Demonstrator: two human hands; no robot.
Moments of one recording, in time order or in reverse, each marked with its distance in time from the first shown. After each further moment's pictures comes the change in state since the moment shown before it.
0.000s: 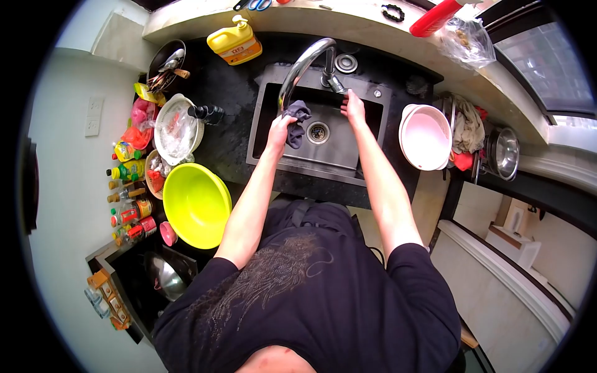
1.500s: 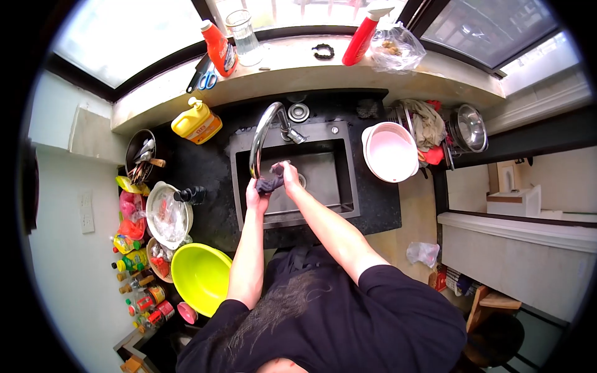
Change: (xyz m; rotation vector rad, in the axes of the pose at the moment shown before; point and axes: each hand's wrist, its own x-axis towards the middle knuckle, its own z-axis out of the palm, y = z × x) left_hand 0.027 -0.014 -0.021 -0.507 0.019 -0.207; right_hand -0.053 0.041 0.113 0.491 -0.022 -0.026
